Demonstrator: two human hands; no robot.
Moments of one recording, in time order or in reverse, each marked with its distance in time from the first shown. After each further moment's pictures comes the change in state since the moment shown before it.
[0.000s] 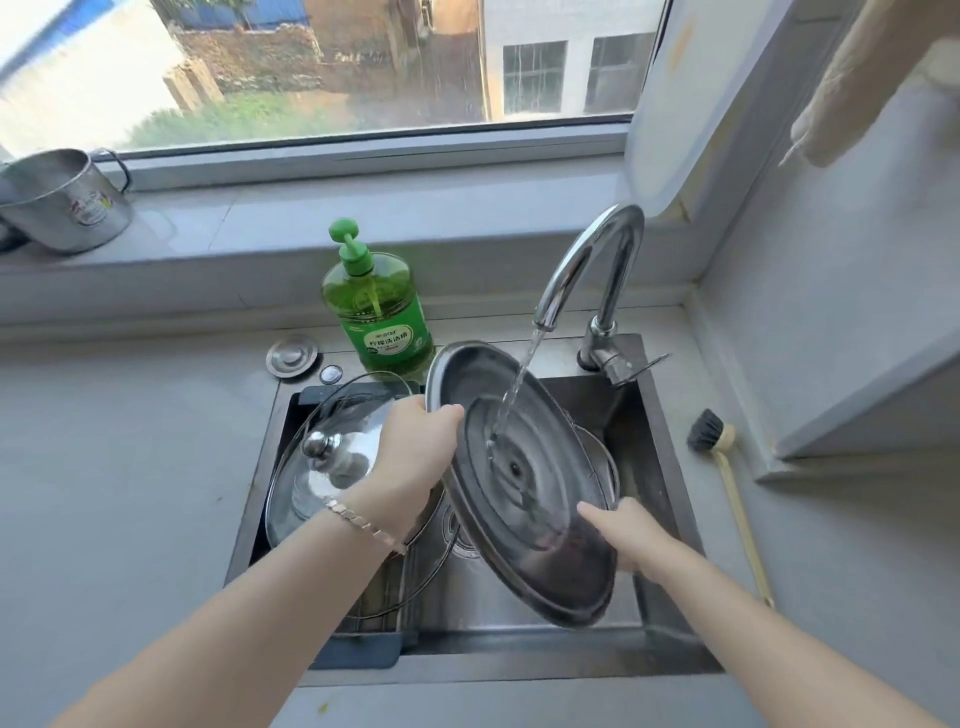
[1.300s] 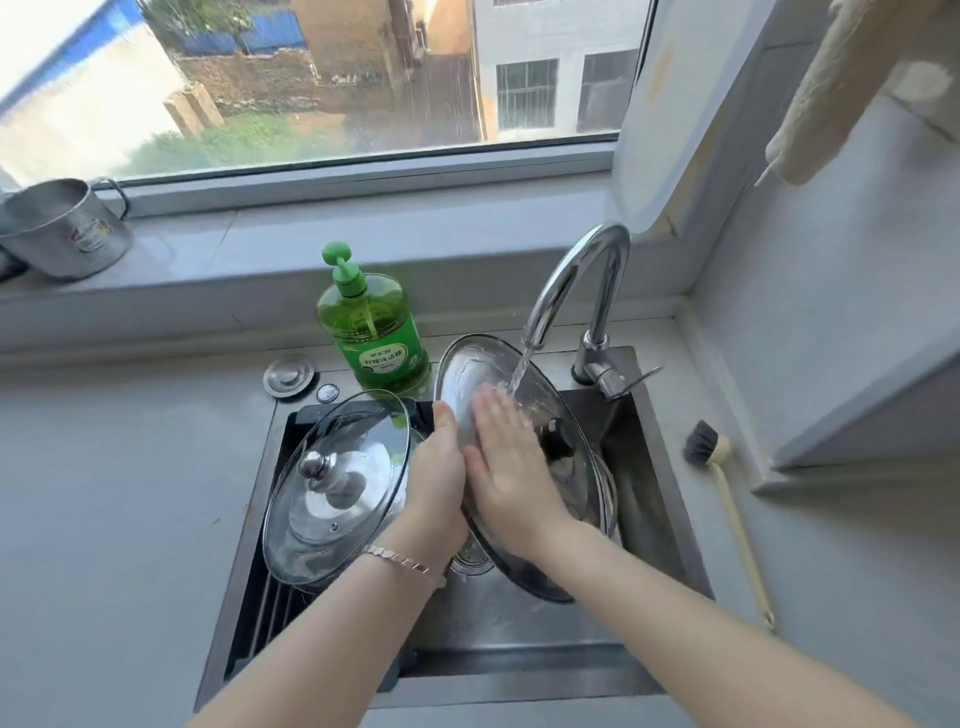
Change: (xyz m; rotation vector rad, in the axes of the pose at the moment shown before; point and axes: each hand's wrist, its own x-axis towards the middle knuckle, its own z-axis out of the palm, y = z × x) left_hand -0.003 -0.013 0.038 -0.540 -0.094 -0.034; right_hand -0.053 -0.088 0.051 -0.388 0.173 -1.040
